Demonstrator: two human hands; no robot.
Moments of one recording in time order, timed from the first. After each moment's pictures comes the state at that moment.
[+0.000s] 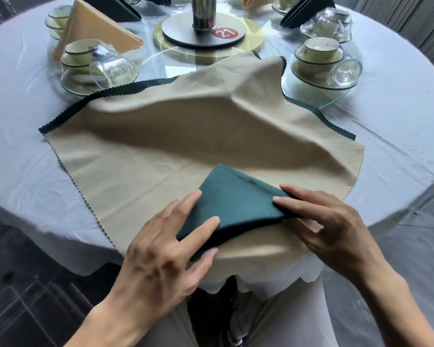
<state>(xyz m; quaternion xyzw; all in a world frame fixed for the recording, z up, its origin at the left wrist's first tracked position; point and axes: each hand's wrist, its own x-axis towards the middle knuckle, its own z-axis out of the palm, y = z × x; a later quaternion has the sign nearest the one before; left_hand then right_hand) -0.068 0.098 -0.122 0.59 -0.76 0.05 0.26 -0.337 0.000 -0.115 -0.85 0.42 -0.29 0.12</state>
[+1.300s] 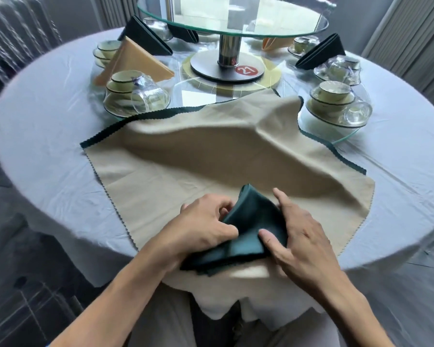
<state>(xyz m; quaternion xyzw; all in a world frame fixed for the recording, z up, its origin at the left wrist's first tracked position) -0.058 0.024 -0.084 0.63 -0.59 -0.44 0.24 -0.267 0.008 -0.110 -0.80 0.55 -0.20 0.14</state>
